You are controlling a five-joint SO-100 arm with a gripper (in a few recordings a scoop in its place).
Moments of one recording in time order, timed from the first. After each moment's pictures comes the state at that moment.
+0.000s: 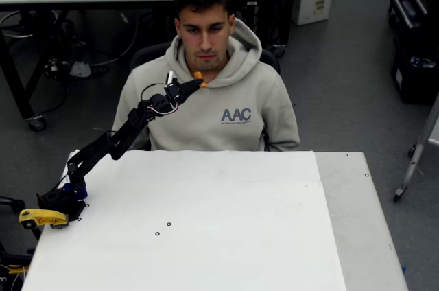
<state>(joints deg) 15.8 36.3 -14.6 25.8 -59.3</state>
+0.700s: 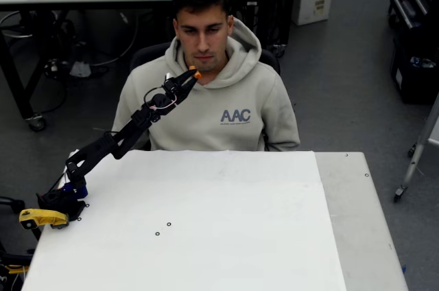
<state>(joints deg) 11.3 30.7 -14.5 11.5 -77.9</state>
